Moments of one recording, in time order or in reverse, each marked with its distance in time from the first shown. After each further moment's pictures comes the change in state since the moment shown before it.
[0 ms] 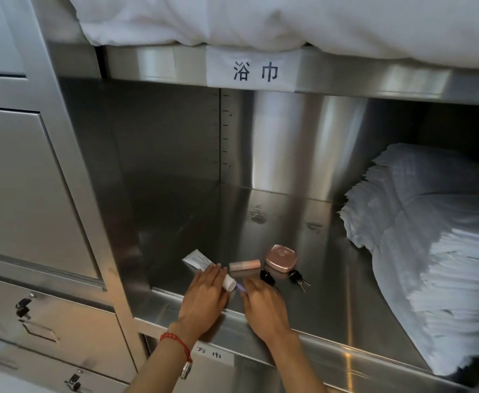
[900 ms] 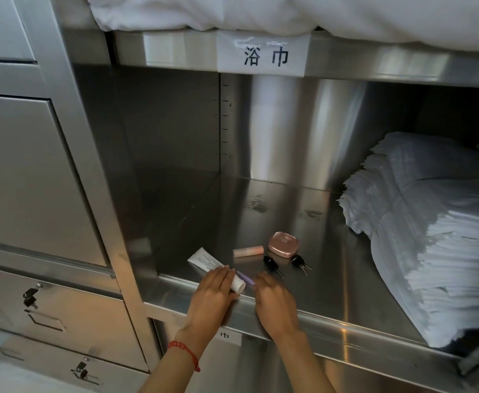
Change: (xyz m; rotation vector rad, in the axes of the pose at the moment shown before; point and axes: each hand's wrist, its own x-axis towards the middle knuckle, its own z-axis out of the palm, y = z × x) left_hand -0.027 0.015 -0.013 -0.048 0.125 0.094; right_hand -0.025 -0.003 0.005 -0.046 0.057 0.094
